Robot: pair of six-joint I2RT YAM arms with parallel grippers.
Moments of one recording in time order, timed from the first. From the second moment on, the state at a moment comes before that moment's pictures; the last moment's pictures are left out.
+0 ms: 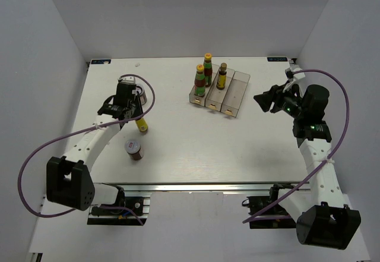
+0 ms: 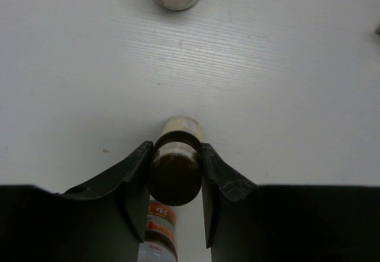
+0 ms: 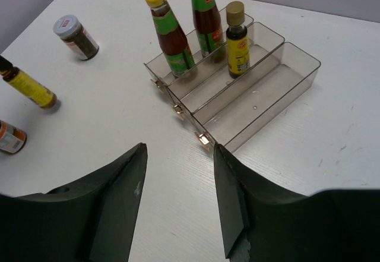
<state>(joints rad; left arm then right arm) -0.26 1.34 1.00 -0.46 -0.27 -0.32 -0.06 0.97 0.88 -0.14 -0.68 0.05</state>
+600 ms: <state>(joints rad) -0.64 1.49 1.52 -0.48 0.00 -0.28 -0.18 0.97 0.87 -0.17 -0.77 0.10</state>
